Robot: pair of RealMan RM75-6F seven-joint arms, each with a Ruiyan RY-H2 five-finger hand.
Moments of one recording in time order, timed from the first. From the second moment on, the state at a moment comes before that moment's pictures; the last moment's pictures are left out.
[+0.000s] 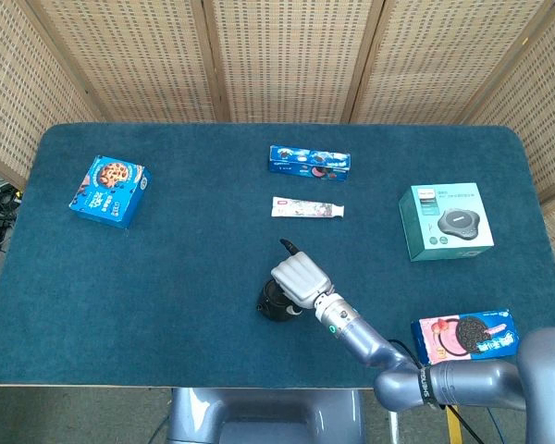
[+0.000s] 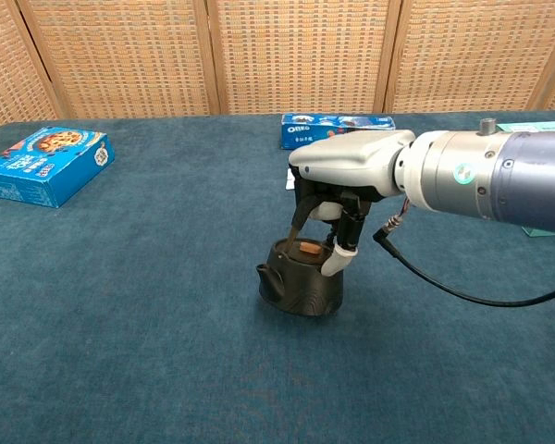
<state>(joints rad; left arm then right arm) -0.02 -0.90 -0.11 -1.62 1.37 1.48 -0.29 1.00 -1.50 0.16 -1.72 -0.88 0.89 -0.61</state>
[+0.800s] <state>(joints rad) -0.02 -0.89 -0.11 -1.62 1.38 1.49 -0.30 1.05 -1.43 0.20 -1.92 -0.57 1.17 -0.81</state>
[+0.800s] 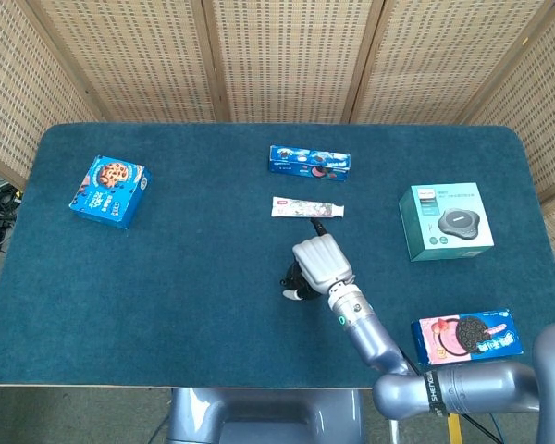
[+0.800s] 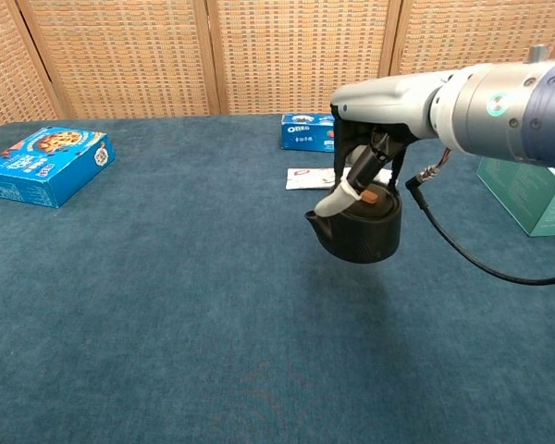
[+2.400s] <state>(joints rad) -0.02 -0.89 -0.11 -1.63 1.38 1.49 -0.30 1.00 -1.50 0.19 -1.89 -0.66 1.26 -0.81</state>
